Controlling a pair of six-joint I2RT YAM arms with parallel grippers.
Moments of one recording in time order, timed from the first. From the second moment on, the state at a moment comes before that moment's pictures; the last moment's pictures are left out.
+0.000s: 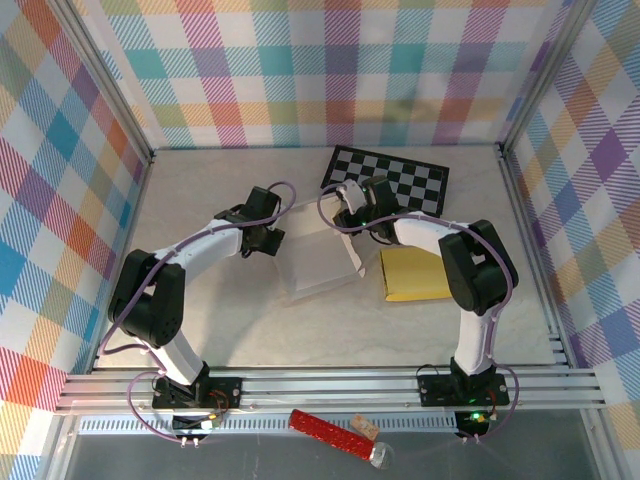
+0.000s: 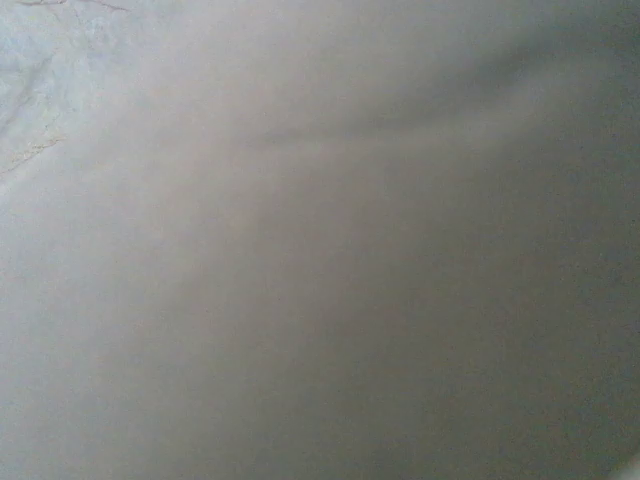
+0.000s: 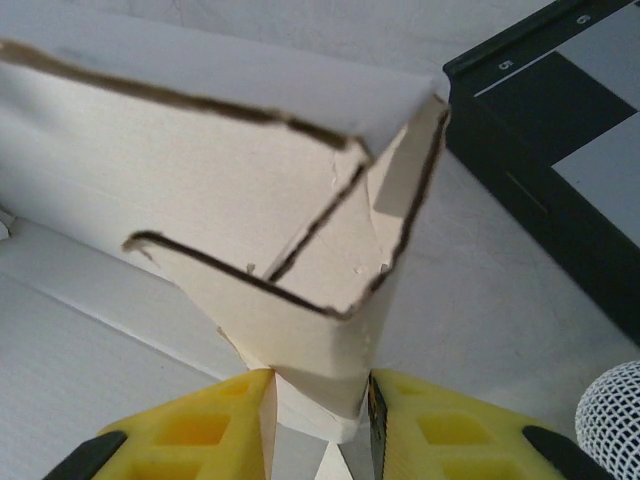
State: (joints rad) left arm -0.43 1.67 1.13 -0.53 -0.14 0.00; right arm 0.48 1.92 1.21 0.01 -0.29 -0.11
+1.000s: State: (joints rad) left arm -0.42 1.68 1.14 -0.57 -0.09 0.06; right arm 0.43 1.92 1.19 0.03 -0.43 -0.15
